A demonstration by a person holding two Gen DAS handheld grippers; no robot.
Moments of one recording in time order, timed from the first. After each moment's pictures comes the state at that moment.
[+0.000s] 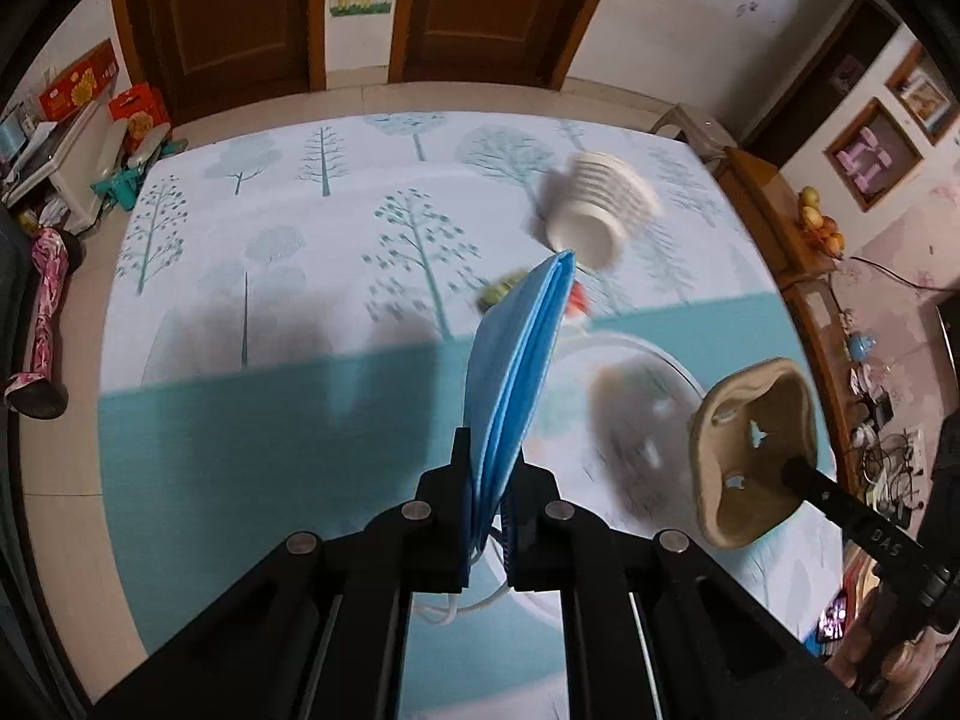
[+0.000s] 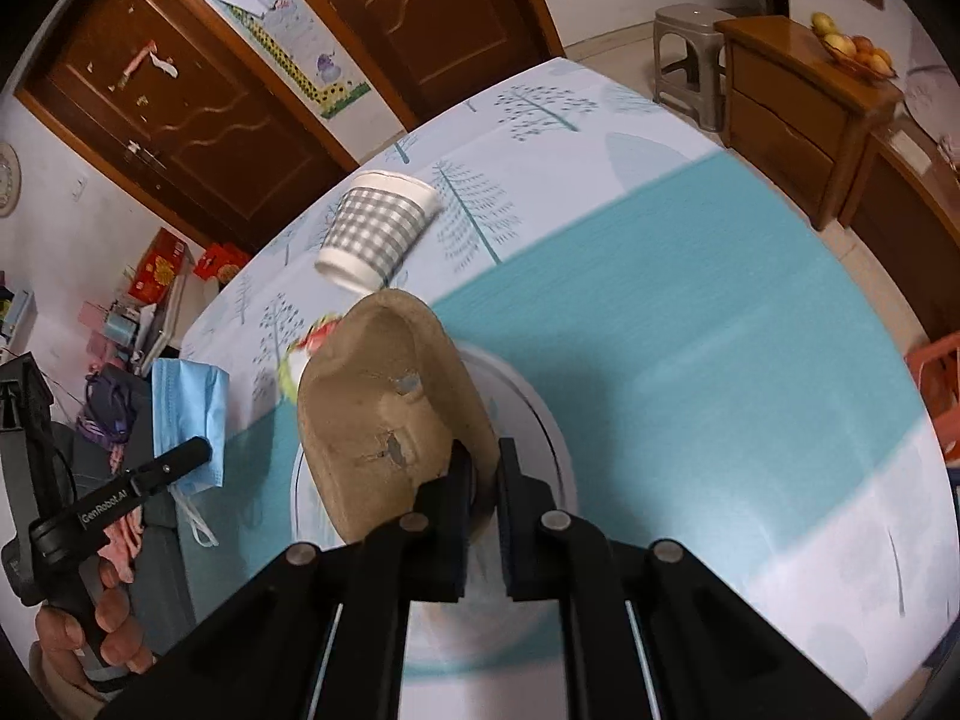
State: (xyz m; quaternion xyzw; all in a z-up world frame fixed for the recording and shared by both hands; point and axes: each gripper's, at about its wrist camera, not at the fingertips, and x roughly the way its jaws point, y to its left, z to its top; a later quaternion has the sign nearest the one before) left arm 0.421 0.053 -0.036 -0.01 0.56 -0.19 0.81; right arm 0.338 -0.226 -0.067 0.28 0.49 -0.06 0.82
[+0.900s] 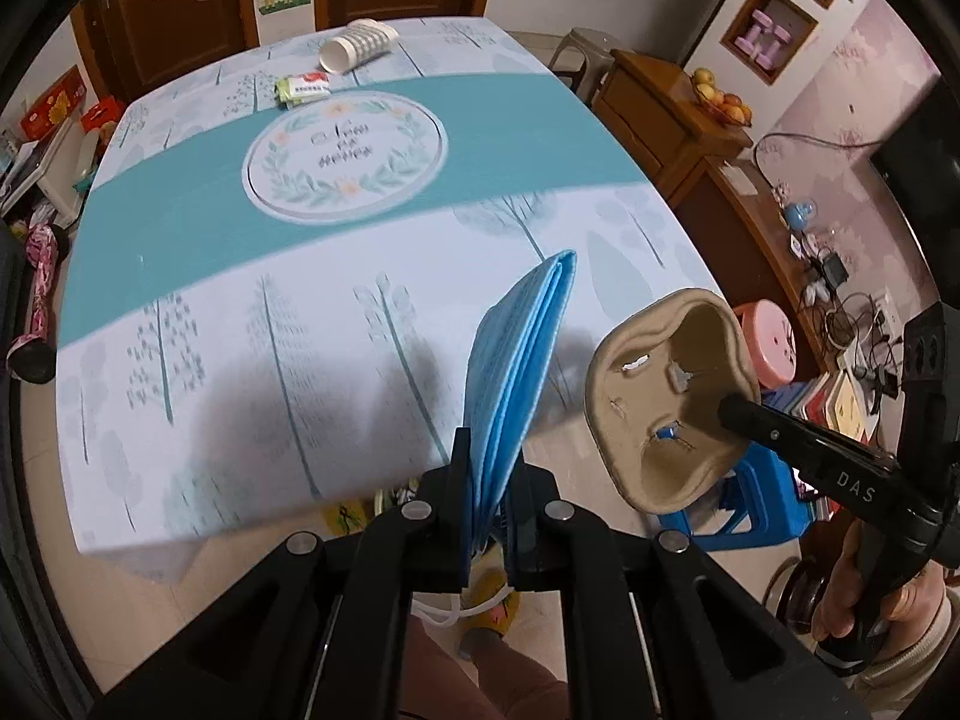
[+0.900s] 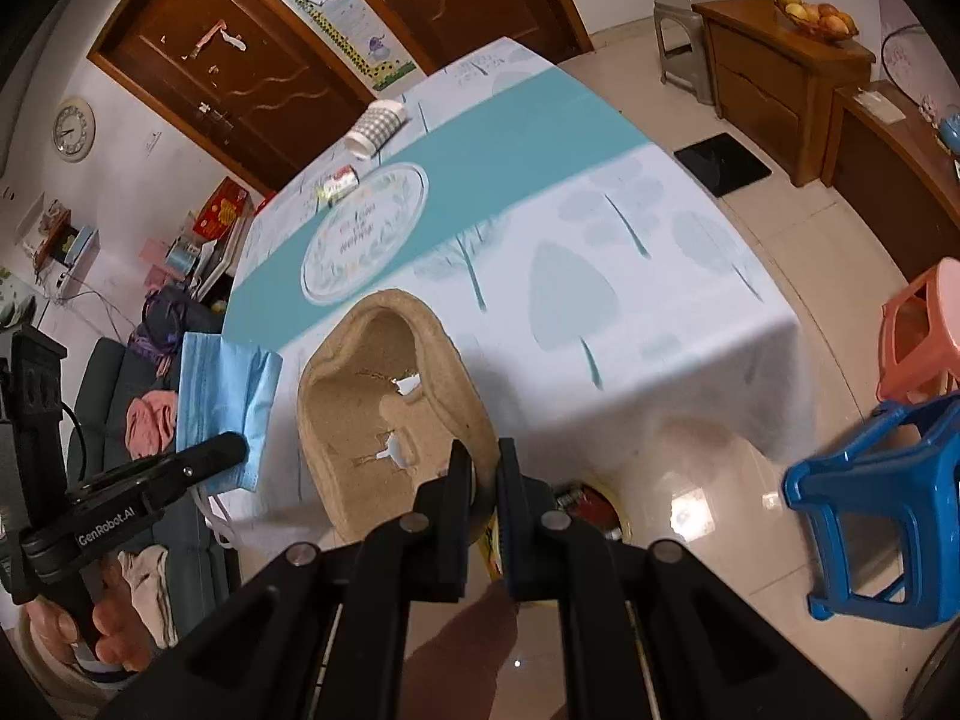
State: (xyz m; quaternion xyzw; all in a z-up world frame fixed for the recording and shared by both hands) left arm 0.065 -0.050 -0.001 0.04 0.58 -0.23 0.78; right arm 0.043 -0.283 -0.060 0.27 0.50 0.01 0.82
